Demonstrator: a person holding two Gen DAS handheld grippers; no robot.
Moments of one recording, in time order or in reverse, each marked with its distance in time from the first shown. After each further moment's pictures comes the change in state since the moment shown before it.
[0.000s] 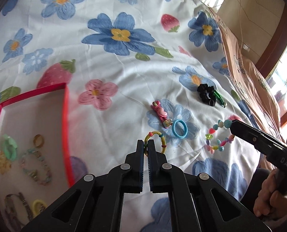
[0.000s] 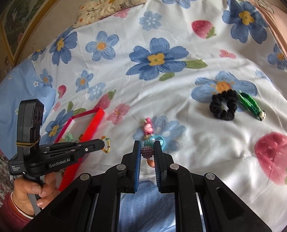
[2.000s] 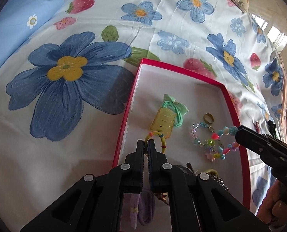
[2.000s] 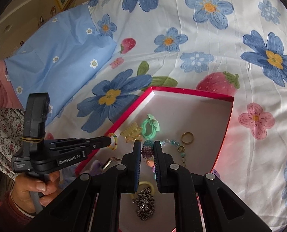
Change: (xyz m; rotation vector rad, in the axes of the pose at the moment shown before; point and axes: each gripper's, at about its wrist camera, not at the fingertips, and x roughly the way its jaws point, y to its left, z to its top) left arm -0.103 0.196 -0.072 -0.363 -0.024 0.275; right arm 0.150 0.225 -0.016 -0.311 0.215 0.299
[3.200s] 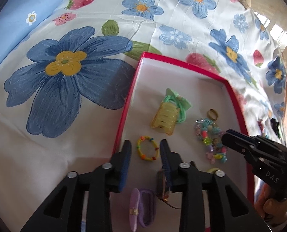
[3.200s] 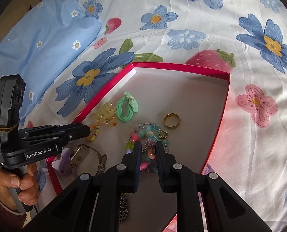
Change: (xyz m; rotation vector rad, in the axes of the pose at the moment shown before) left arm 0.008 -0.002 -0.004 -0.011 0.011 0.006; right arm 0.033 -0.019 -0.013 0.003 0.106 -0.088
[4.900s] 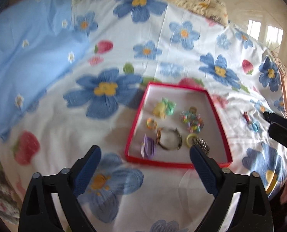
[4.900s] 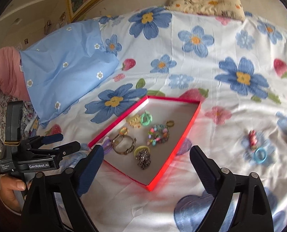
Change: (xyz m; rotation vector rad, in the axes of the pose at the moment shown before) left arm -0.187 -0.040 -0.122 0.121 -0.317 0.168; right arm -0.160 0.044 -0.073 -0.086 -0.307 -0.048
